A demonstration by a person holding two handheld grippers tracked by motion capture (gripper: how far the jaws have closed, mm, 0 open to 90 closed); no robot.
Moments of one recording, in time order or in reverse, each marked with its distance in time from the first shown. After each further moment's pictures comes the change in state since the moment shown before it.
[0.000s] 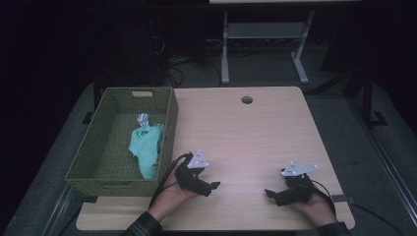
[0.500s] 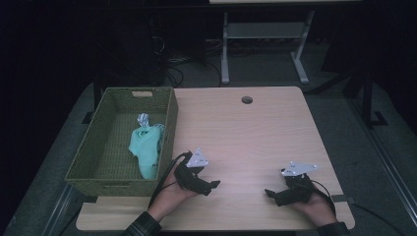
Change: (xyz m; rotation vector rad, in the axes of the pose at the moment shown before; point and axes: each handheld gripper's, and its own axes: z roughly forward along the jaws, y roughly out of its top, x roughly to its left) left arm 0.000 0.004 -0.005 -0.010 0.003 -0.007; right arm 0.000 0.000 0.000 0.000 0.000 0.000
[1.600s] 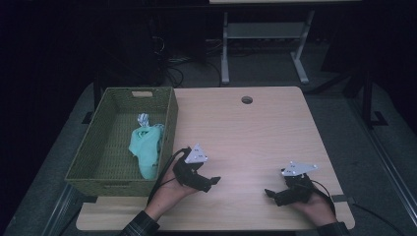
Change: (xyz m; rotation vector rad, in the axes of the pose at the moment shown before) left arm 0.001 0.015 -0.012 -0.019 0.004 0.008; right arm 0.000 0.000 0.000 0.000 -0.001 0.000
